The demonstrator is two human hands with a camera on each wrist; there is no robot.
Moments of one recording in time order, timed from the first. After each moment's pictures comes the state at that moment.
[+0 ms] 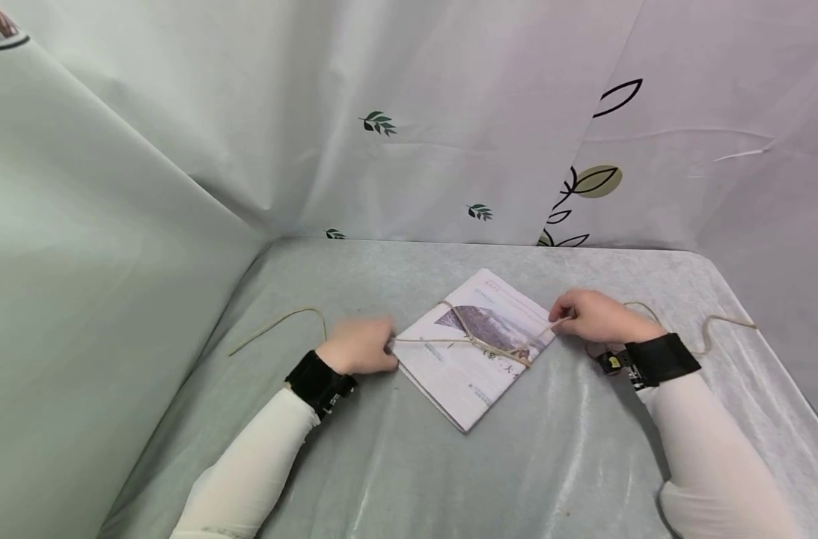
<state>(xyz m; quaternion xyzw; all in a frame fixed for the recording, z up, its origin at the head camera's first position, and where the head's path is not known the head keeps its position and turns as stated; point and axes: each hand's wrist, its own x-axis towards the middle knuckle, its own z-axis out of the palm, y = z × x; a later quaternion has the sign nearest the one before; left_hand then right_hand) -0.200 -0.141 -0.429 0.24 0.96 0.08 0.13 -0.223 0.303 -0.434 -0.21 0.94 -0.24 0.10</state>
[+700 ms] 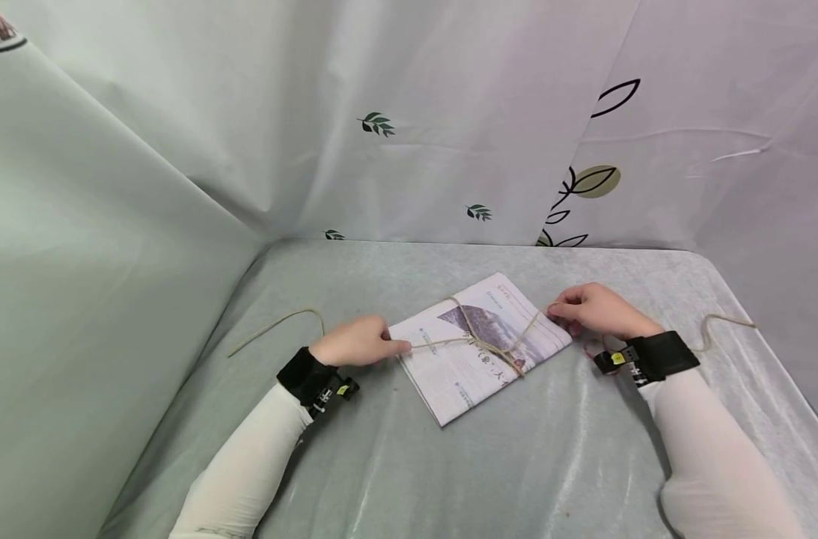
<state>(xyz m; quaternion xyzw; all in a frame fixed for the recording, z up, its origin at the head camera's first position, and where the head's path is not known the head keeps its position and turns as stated) -0.211 -0.150 -0.422 0.21 0.92 0.24 0.23 -0.230 0.317 -0.440 -0.12 0.90 -0.39 0.16</state>
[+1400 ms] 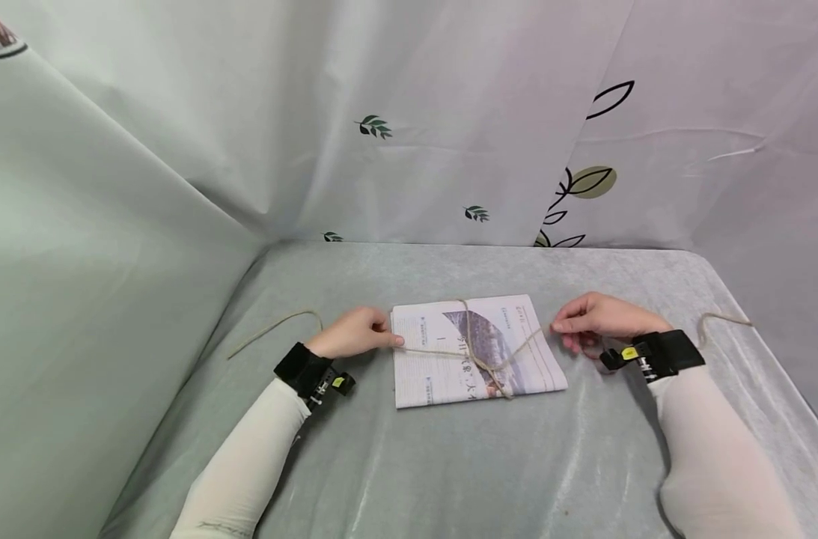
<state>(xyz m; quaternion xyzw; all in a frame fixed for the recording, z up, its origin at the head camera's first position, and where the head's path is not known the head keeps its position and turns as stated) -0.229 -0.161 -0.435 0.22 0.91 0.32 0.17 -0.231 0.336 -0.448 -0.13 0.77 -0.53 0.34</state>
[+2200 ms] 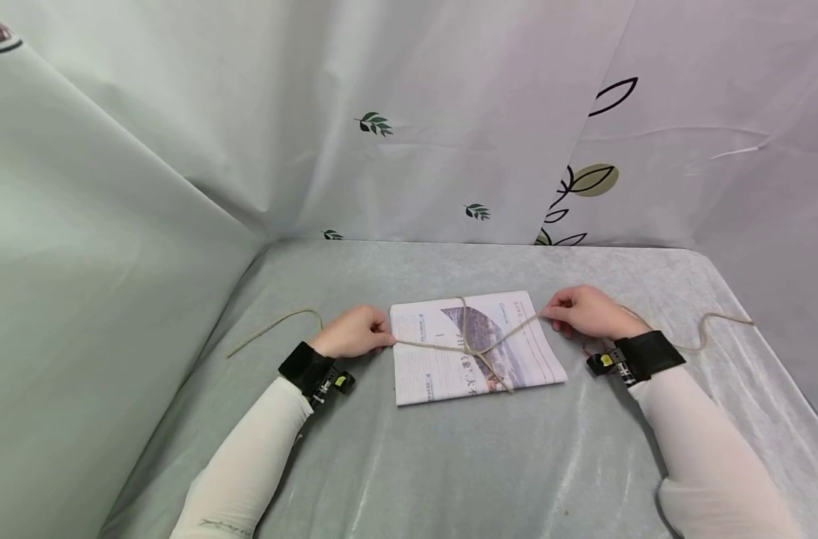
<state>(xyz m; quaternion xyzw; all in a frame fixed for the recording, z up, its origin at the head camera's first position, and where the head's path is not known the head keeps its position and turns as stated) -0.231 -0.163 -0.440 0.22 0.92 0.28 0.16 -0.235 0.307 -0.452 -0.10 0.92 -0.34 0.15</state>
